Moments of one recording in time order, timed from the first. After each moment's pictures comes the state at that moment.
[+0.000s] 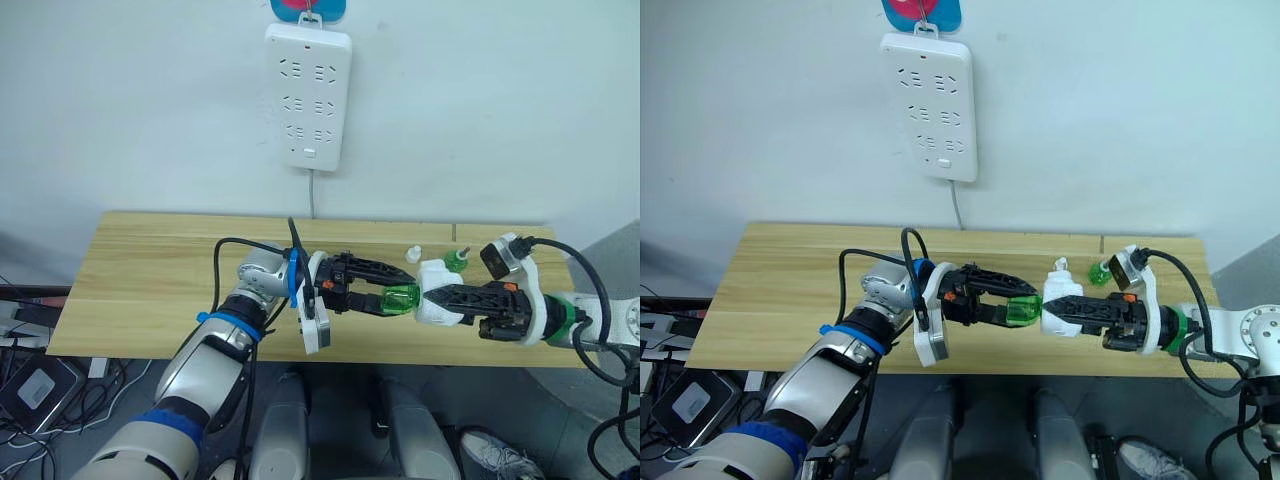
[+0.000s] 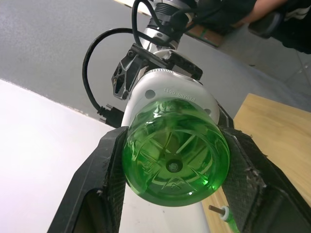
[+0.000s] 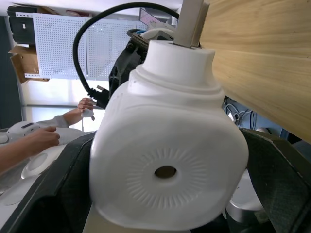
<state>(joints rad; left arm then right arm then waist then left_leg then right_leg) -0.85 0.27 -0.39 0.83 -0.14 -1.60 -1.13 -0.30 -0.87 -0.07 -0.04 1.95 1.32 0.36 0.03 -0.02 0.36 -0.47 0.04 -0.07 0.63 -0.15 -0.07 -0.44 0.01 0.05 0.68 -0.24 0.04</state>
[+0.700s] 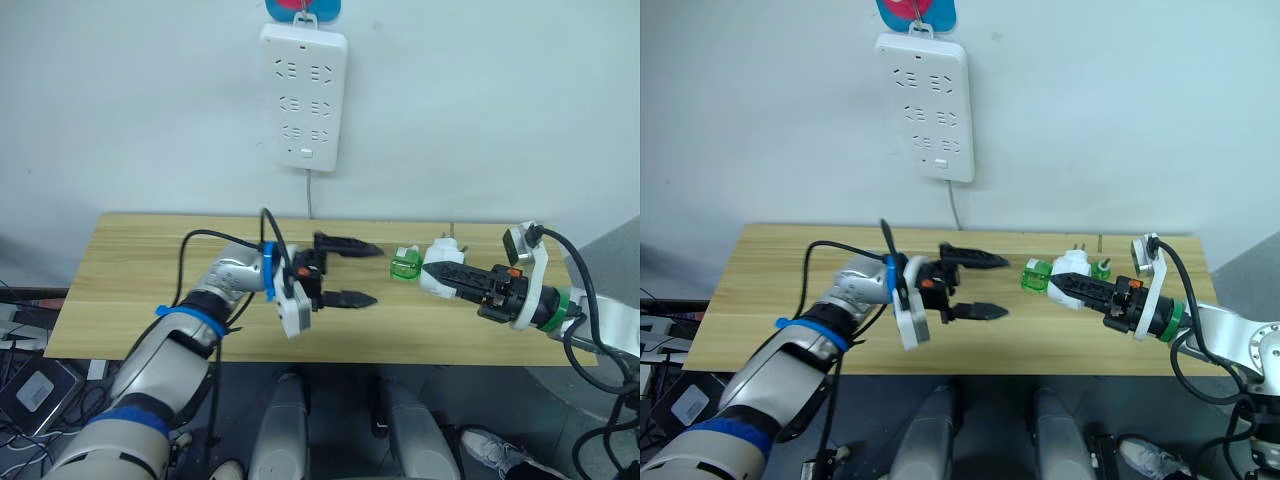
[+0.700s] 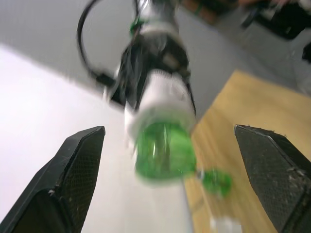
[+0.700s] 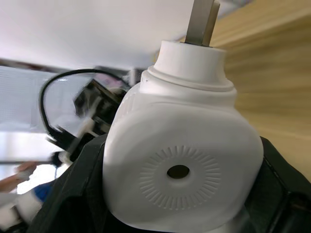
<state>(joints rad) -0.82 0.52 -0.52 0.80 -0.19 -1.40 -0.89 -0.22 -0.80 -0.23 -0.20 1.95 1.15 0.00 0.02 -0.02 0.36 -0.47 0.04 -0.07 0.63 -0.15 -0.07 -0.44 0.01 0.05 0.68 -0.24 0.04</state>
